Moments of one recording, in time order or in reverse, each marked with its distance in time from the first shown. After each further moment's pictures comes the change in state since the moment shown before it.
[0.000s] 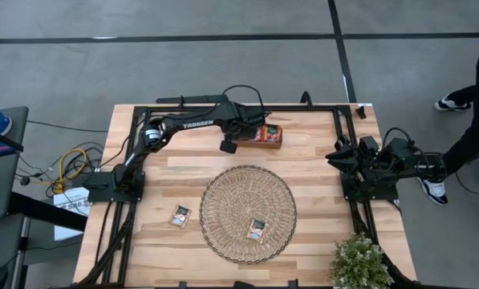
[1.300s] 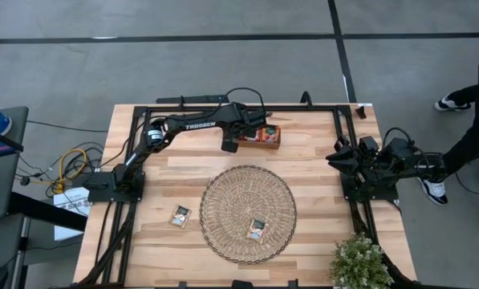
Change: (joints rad) left arm -0.008 0.026 0.000 0.006 -0.113 -0.077; right arm 0.000 0.000 0.000 0.000 -0.023 0.018
